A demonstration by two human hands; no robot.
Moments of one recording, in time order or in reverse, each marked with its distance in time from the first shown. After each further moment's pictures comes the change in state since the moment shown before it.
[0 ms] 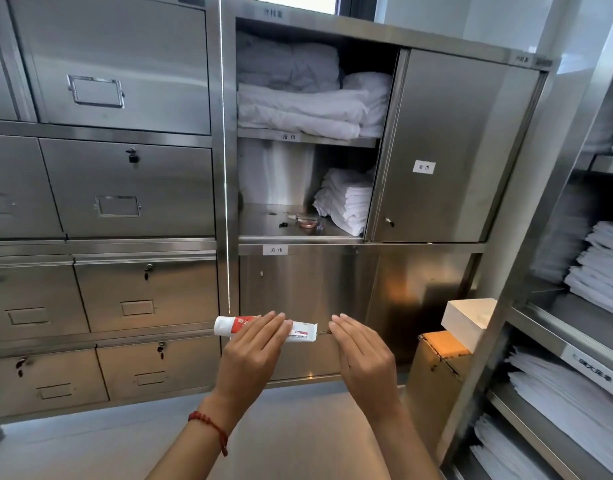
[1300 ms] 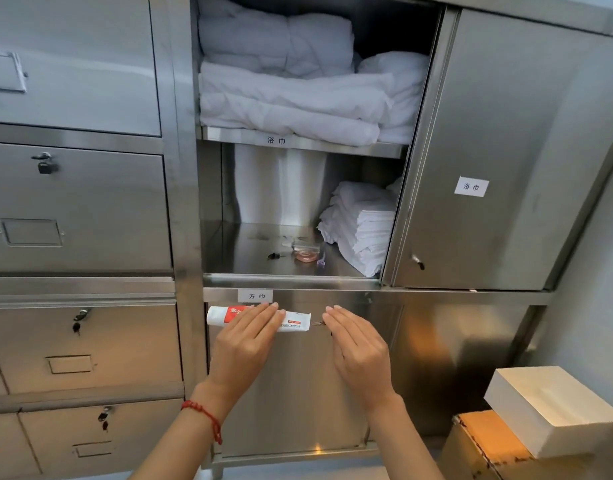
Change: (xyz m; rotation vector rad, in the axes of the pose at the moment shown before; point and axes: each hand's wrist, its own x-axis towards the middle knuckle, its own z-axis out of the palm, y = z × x) left_hand 0.147 -0.135 0.287 0.072 0.121 -0.027; right_hand 0.085 0.237 0.251 0.119 -0.046 -0.031
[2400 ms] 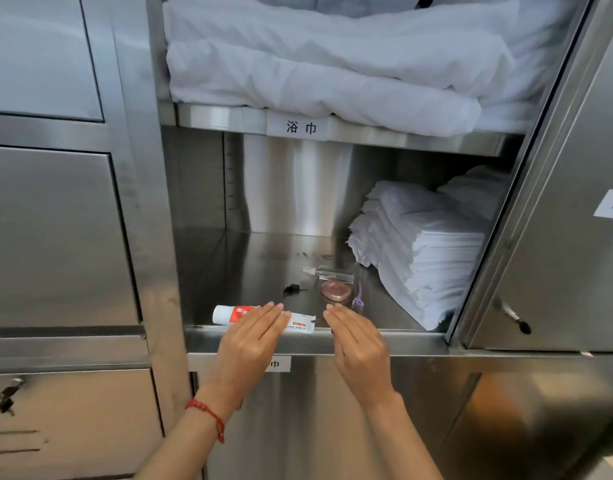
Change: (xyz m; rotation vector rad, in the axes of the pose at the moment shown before) left_hand 0.040 -0.191 0.217 -0.007 -0.119 -0.026; right_hand 0.083 0.127 0.267 0.027 0.058 0.006
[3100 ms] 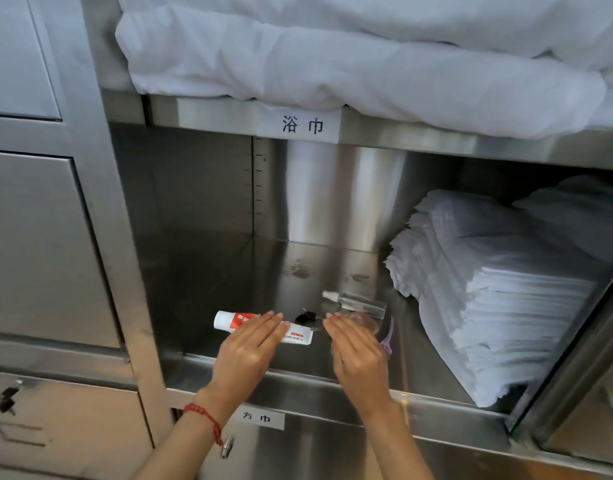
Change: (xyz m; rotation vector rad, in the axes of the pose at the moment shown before) left_hand 0.030 -0.042 0.088 0.136 -0.139 -0.107; right_hand 0.018 0.091 0.111 0.220 -0.034 -0.041
